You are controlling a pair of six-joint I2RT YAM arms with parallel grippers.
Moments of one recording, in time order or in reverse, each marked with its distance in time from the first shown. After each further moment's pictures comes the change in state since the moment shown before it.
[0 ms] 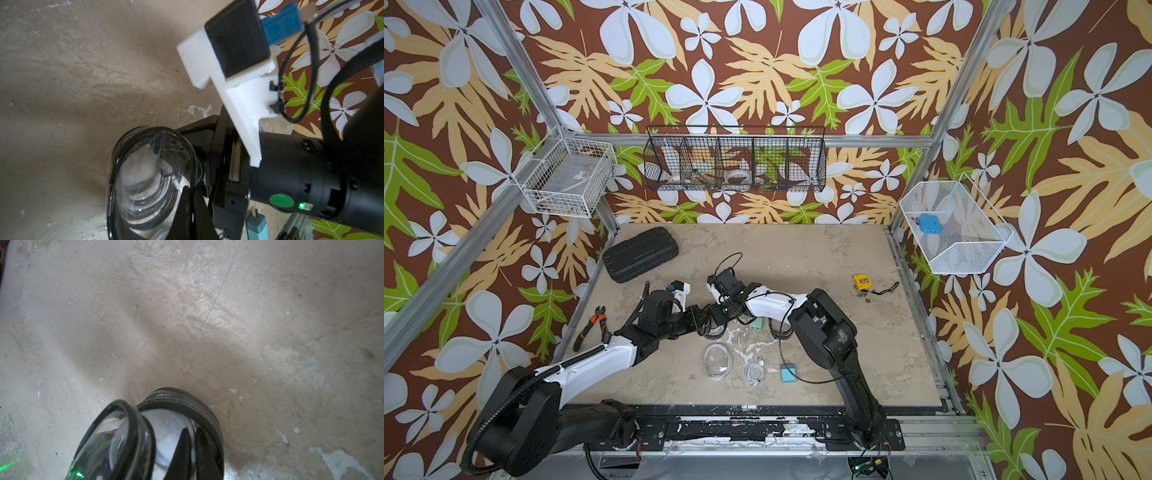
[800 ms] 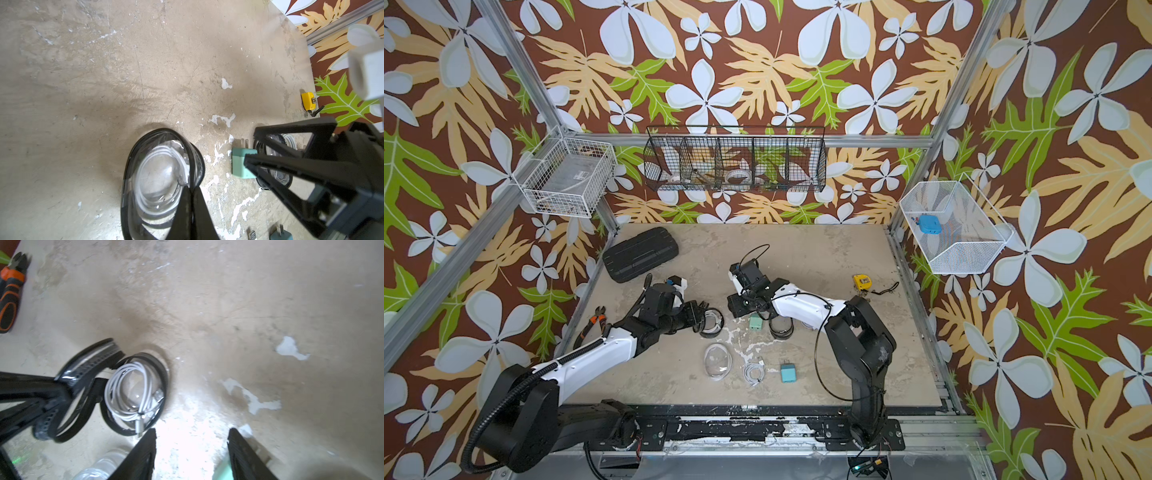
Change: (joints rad) left arm 0.004 0.016 0.098 -0.177 -0.122 0.070; right arm -0.091 -0.279 -0.217 -0.019 0.088 0.010
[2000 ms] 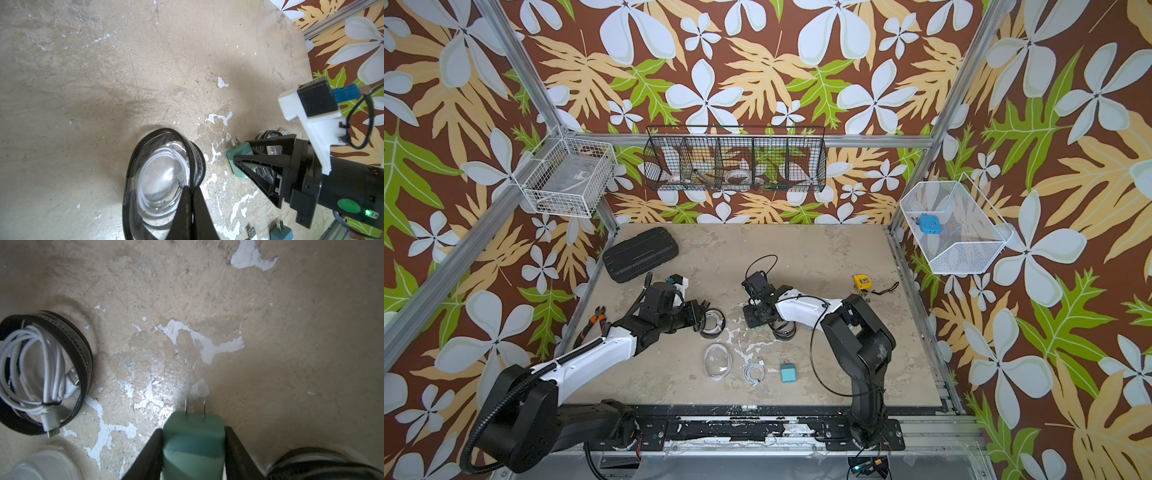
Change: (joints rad) left arm 0.000 0.004 0.013 -0.012 0.016 0.029; right arm -0.021 0.020 -0.103 -0.051 0.050 0.068
